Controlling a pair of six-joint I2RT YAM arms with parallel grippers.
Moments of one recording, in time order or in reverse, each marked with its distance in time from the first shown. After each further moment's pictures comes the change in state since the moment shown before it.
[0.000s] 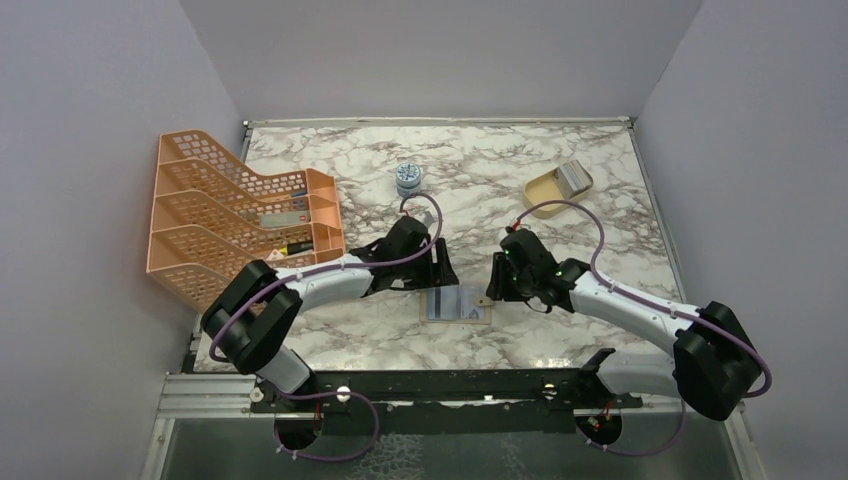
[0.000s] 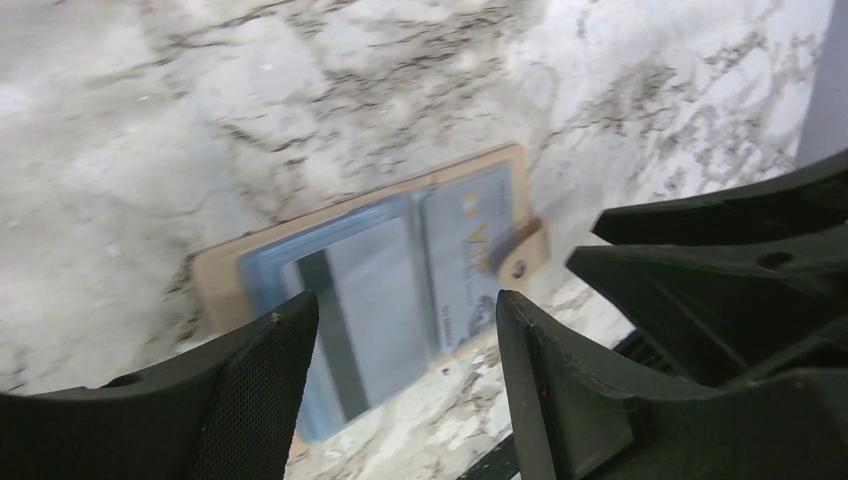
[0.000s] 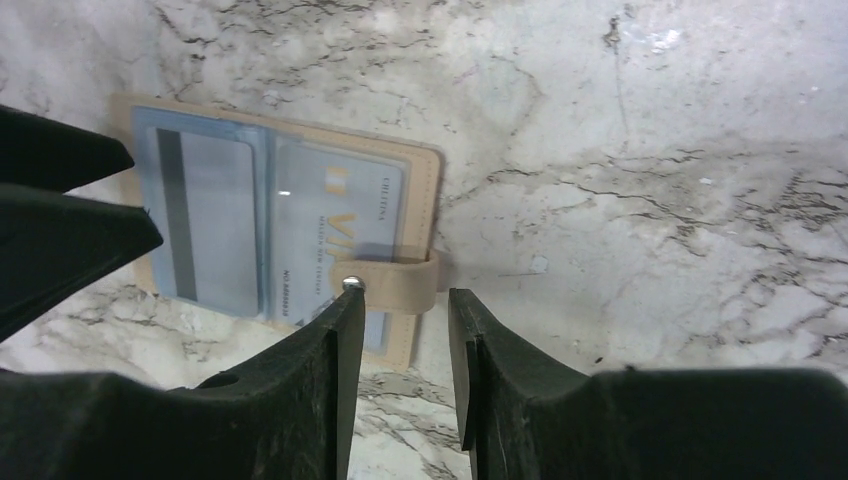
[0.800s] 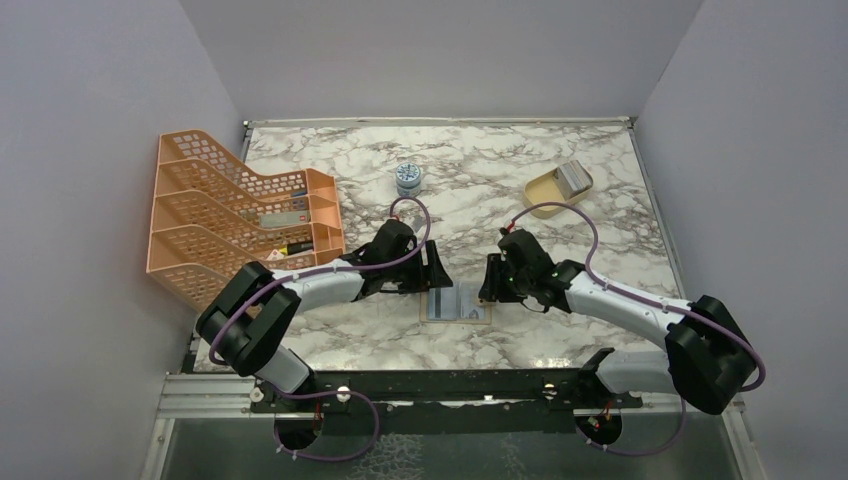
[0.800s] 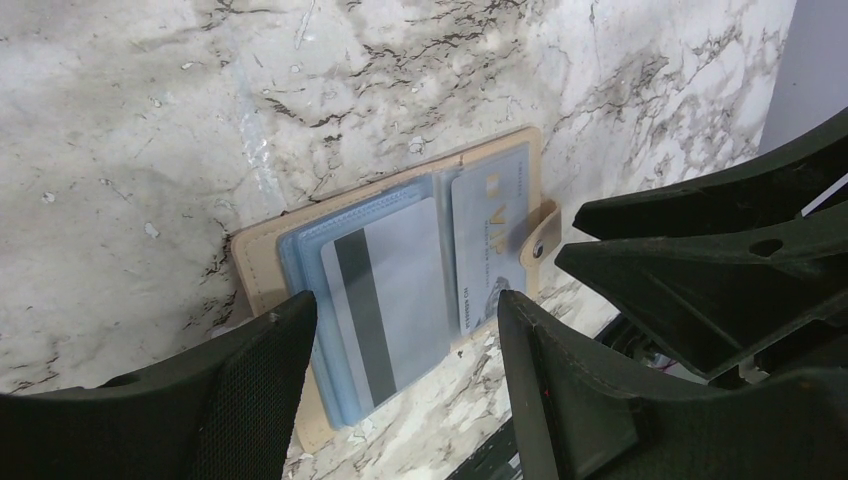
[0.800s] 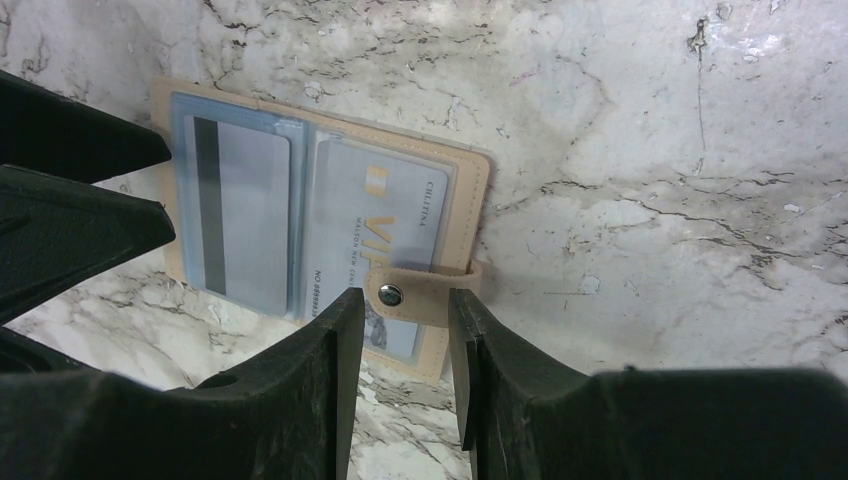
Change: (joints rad) left arm 0.076 -0.028 -0.122 0.100 0.108 -0.010; right arm 0.000 0.035 -0.021 0.094 -0.096 -0.003
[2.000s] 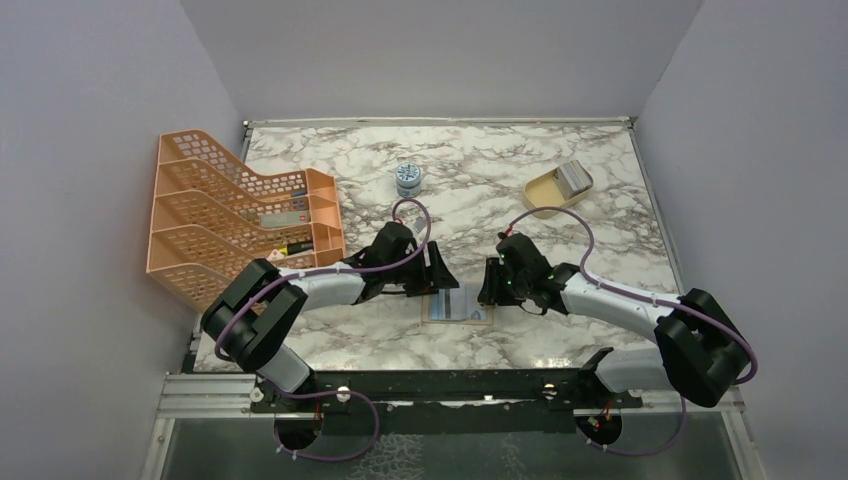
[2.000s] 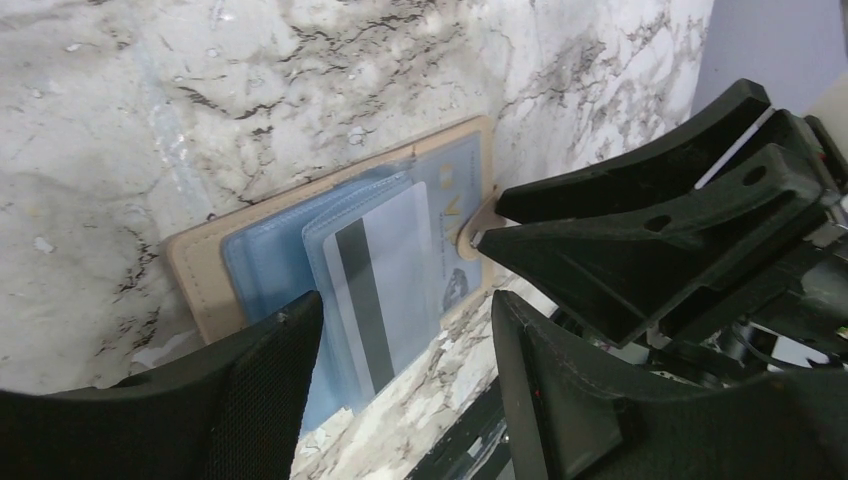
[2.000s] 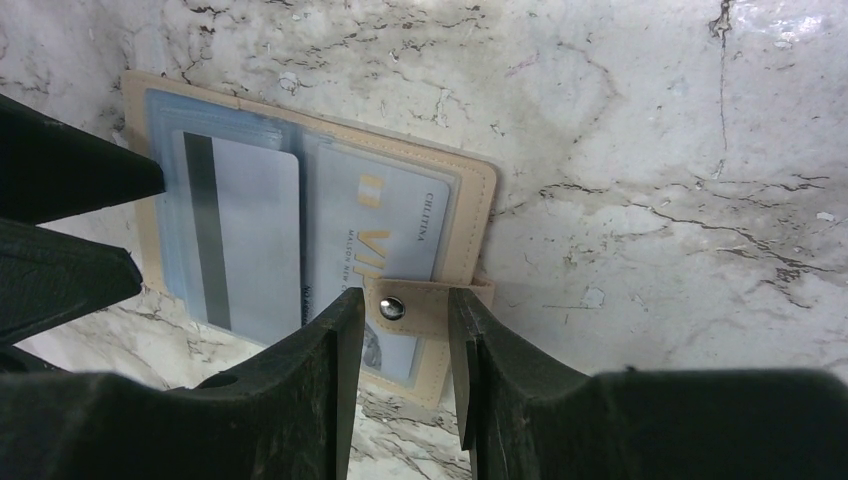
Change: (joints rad) left arm -0.002 0.031 -0.038 0.140 0.085 -0.082; right arm 0.000 0.042 -0.036 0.061 -0.012 0.000
